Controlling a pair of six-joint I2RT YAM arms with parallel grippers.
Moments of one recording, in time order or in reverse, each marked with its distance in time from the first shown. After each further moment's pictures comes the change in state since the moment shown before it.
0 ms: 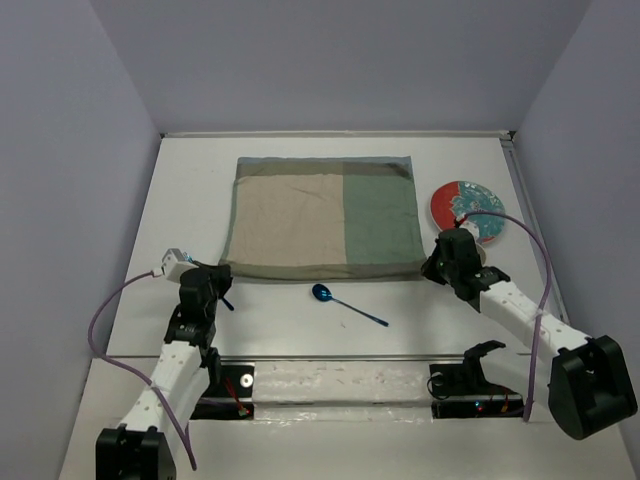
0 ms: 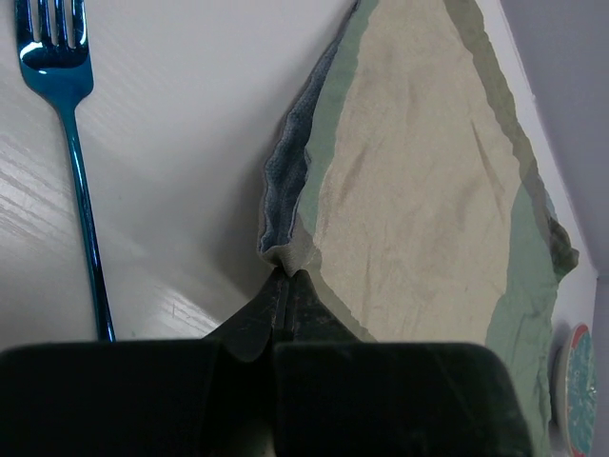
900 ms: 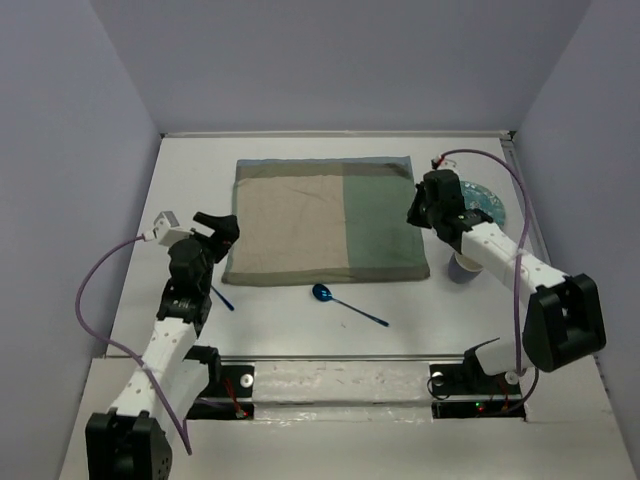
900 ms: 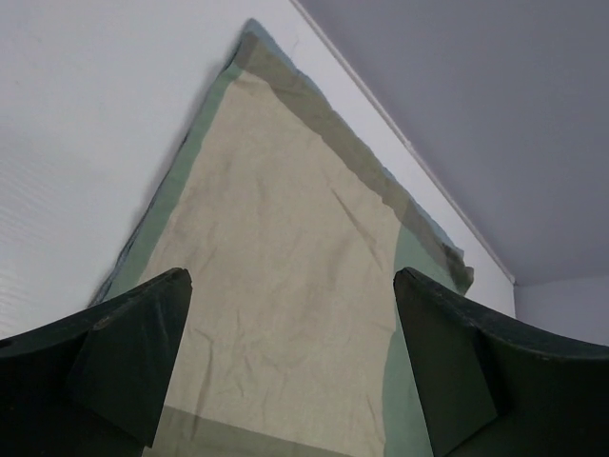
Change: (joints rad) left arm -0.015 0.071 0.259 0.040 0.024 0.081; right arm 0.001 0.309 0.432 -0.001 0.007 -0.176
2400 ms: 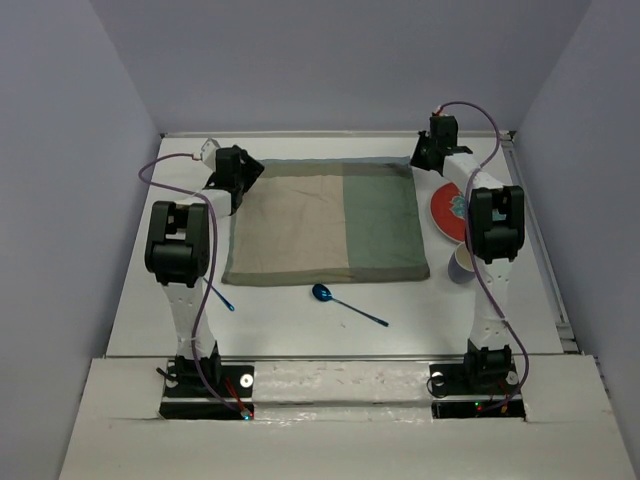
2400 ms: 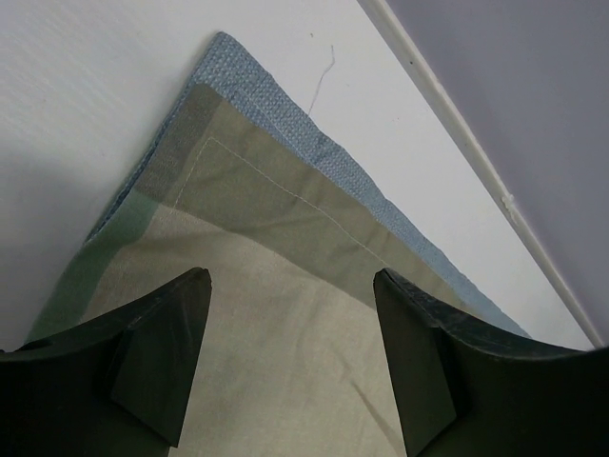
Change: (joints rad) left arm -0.009 1.341 0.920 0.136 0.048 -0.042; right arm -0.259 0.988 0.987 -0.016 -0.243 -0.132
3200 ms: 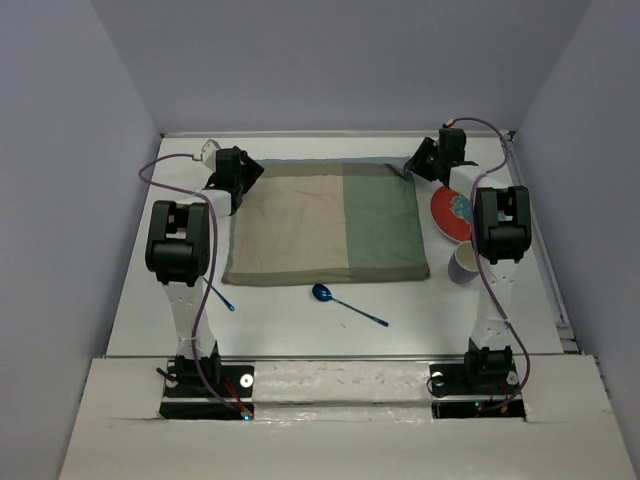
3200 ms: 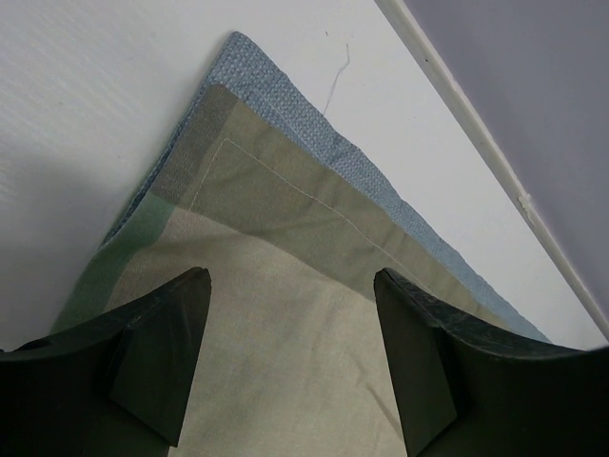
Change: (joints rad) left arm 0.004 0.013 0.000 -0.005 -0.007 0.022; right arm -0.050 -0.024 -0.187 0.224 -0.138 0.189
